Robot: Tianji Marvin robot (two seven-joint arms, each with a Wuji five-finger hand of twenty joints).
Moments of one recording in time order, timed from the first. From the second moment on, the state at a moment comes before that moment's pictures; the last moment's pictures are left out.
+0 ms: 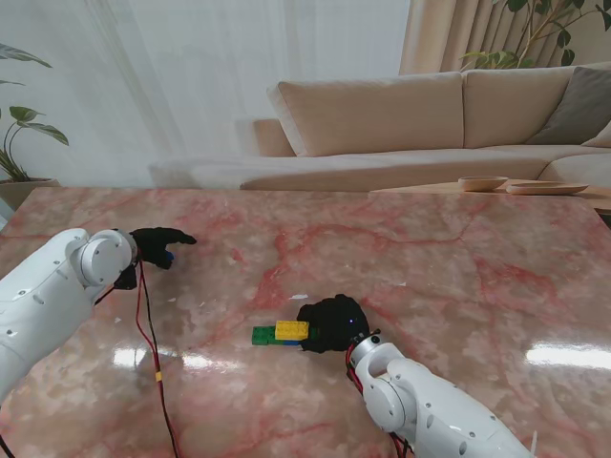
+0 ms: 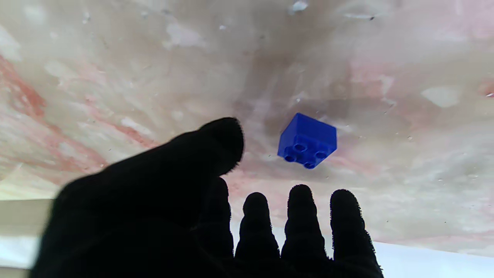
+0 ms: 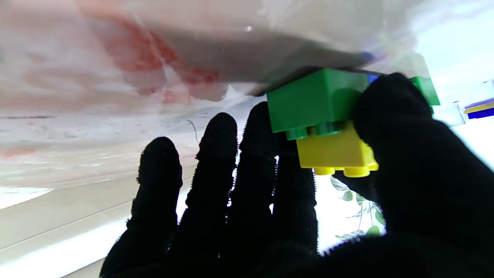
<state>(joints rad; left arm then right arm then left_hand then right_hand) 0.90 -1.02 -0.93 -0.87 0.66 -0.10 -0.38 -1.34 -1.14 0.72 -1.27 -0.85 0.04 -0.33 0.77 -0.54 1.06 -0.12 0.29 -0.10 0.16 0.14 0.22 -0.08 0.15 0.16 0.18 -0.01 0.19 0.44 -0.04 0.01 0.52 0.56 0.43 -0.66 0.81 -0.25 0.70 -0.23 0.76 0.70 0.93 -0.22 0.62 0.91 0.71 -0.19 0.90 0.80 0.40 -0.09 1.23 0.96</state>
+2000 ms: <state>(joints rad) 0.82 -0.99 -0.76 -0.66 0.77 -0.17 -0.17 -1.34 -1.13 0.72 -1.28 -0.83 0.03 -0.31 0.58 -0.50 0.95 -0.12 0.15 -0.16 0.96 0.79 0.19 -0.03 0.46 0.52 0.27 0.04 0.44 0.74 -0.04 0.03 0.78 0.61 0.43 -0.67 0.81 -0.26 0.71 -0.23 0.76 0.70 0.96 -0.22 0.61 0.91 0.73 -0.19 0.91 0.80 0.40 -0.09 1.23 0.97</state>
